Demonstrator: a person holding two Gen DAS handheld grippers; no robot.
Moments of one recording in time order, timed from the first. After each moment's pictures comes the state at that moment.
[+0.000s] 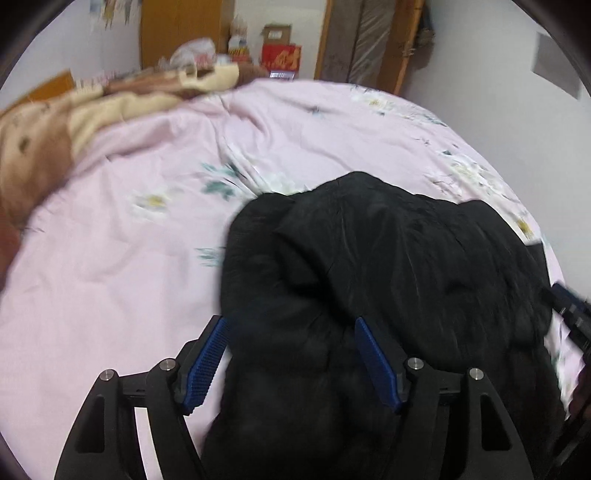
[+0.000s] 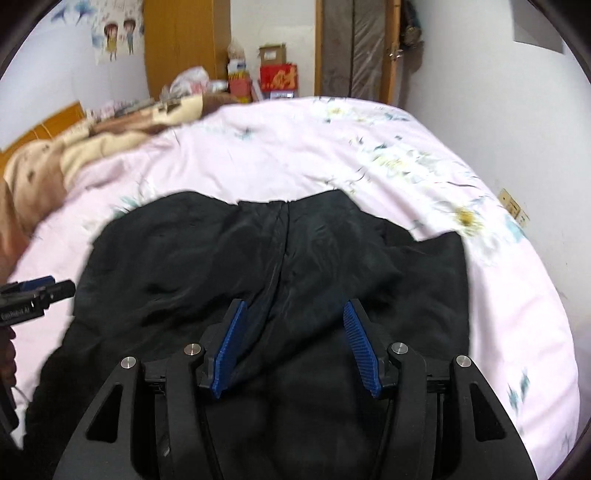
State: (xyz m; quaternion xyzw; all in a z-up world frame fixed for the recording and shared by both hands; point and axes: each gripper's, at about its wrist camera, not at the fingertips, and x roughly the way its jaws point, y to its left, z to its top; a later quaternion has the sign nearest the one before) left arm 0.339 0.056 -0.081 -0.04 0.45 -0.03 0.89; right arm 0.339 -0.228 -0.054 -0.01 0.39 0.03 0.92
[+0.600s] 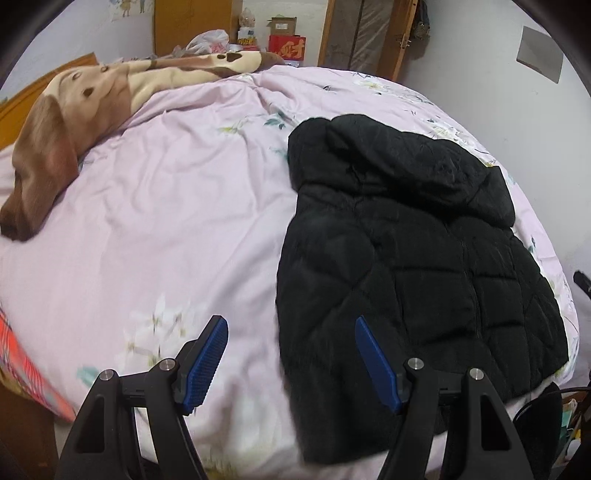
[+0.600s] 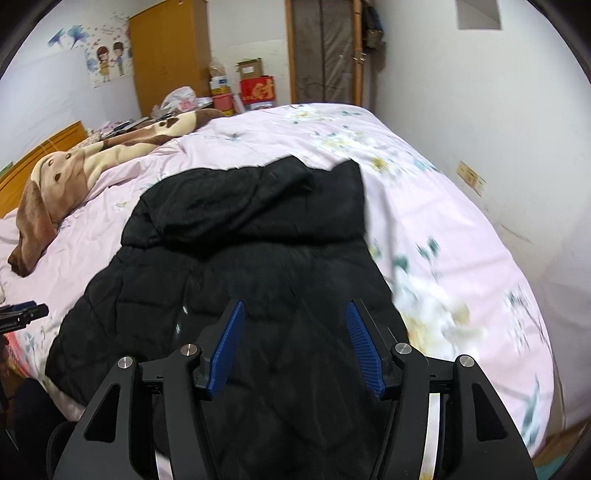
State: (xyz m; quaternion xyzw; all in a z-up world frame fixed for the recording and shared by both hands) left arm 0.124 0.120 -0.084 -0.06 0.48 -0.03 0.88; right arm 0.118 -0.272 -0.029 0.03 0.38 0.00 0.92
